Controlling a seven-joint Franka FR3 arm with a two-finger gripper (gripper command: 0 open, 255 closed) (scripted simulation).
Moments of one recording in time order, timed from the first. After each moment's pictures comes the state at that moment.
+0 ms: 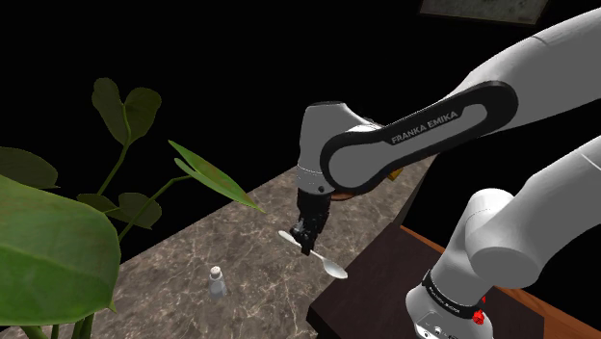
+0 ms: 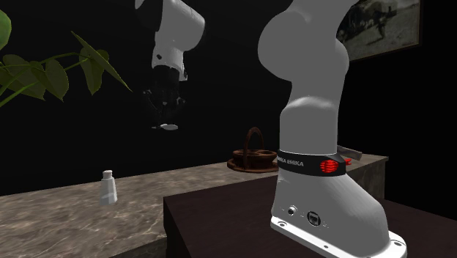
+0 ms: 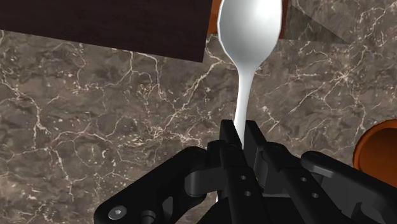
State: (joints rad) arm 0.22 -0.37 0.36 -2.63 0.40 2.18 0.19
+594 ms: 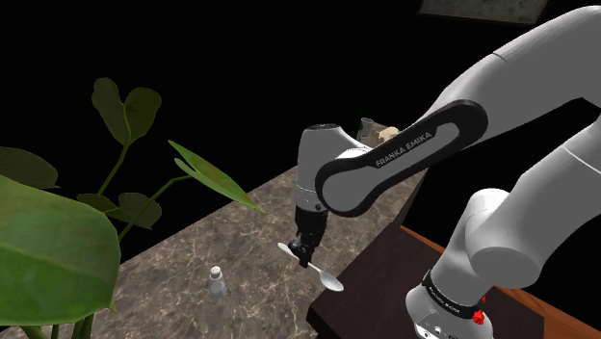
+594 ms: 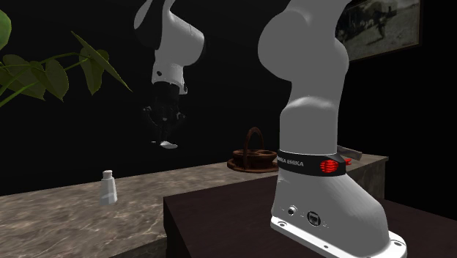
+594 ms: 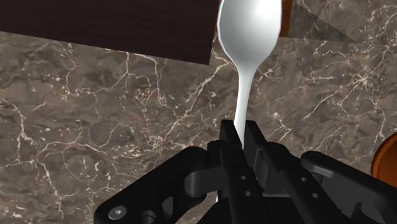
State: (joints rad) arm 0.23 -0.27 0.38 -2.68 0.42 2.33 0.17
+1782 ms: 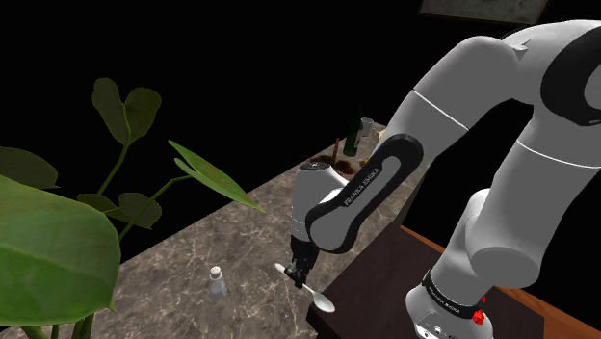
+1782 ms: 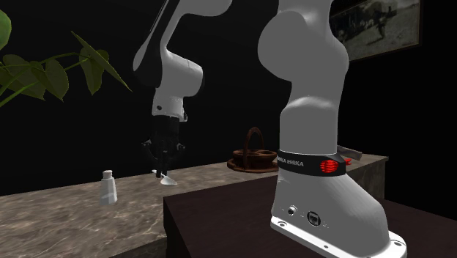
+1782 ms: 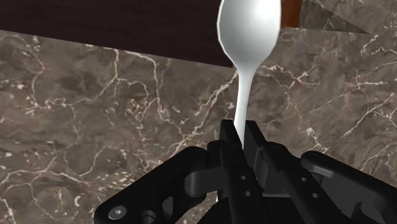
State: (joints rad) arm 0.23 0.03 0.41 -2.71 0.42 2.65 0.14
